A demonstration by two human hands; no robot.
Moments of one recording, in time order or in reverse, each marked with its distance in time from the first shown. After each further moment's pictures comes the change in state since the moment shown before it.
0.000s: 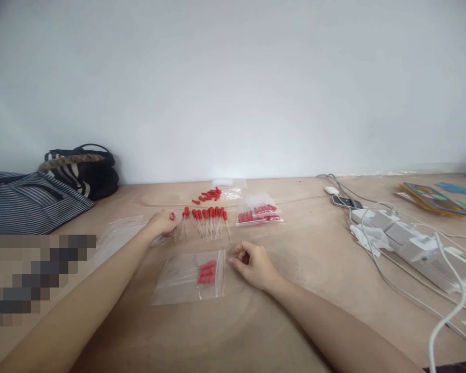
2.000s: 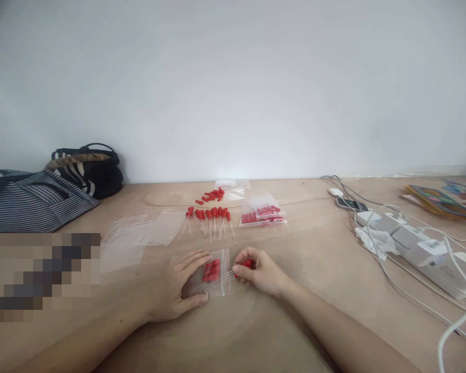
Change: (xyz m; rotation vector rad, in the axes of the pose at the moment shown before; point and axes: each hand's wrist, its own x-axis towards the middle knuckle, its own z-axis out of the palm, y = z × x) left_hand -0.134 -0.024 0.051 0.015 -0.053 1.012; right_hand -0.009 -0.009 -0.007 0.535 -0.267 0.328
